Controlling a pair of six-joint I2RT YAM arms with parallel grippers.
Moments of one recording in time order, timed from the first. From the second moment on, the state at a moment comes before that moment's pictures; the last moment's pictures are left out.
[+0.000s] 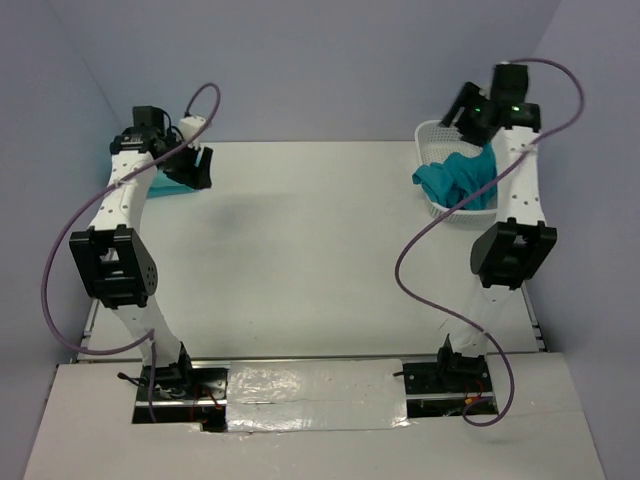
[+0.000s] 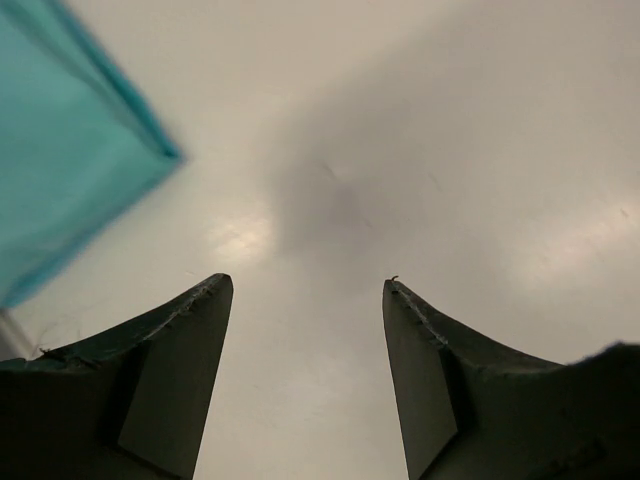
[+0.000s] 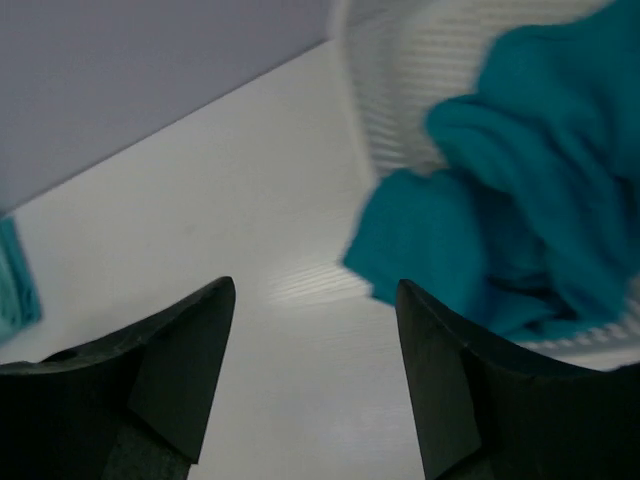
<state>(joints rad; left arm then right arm) 0.14 1.87 1.84 -0.85 0.38 0.45 -0.08 1.98 2.24 -0.90 -0.19 0.38</state>
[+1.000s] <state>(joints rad) 0.11 1.80 1.60 -0.93 0.39 0.46 -0.21 2.15 1.86 -0.73 -0.11 0.50</state>
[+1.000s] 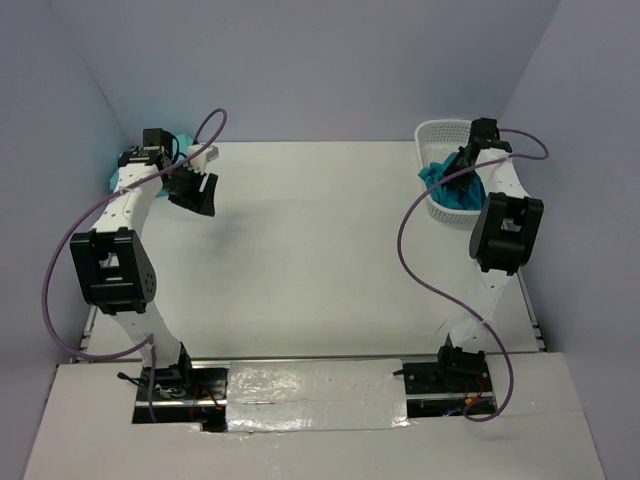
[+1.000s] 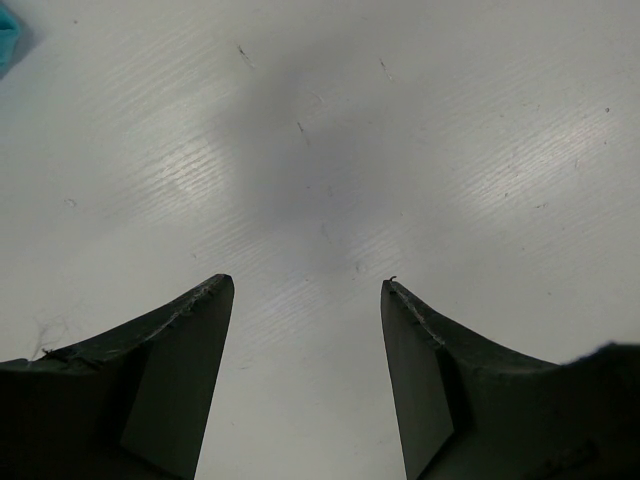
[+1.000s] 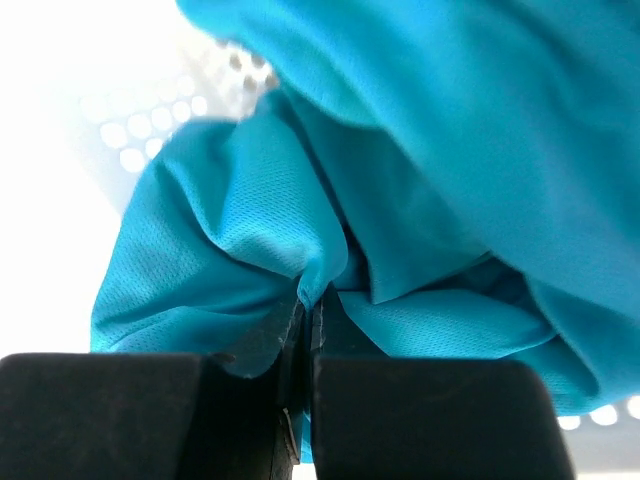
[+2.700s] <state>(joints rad) 0.26 1.60 1.41 -0.90 0.49 0.44 0.86 1.53 1.29 -0.47 -0.07 0.28</state>
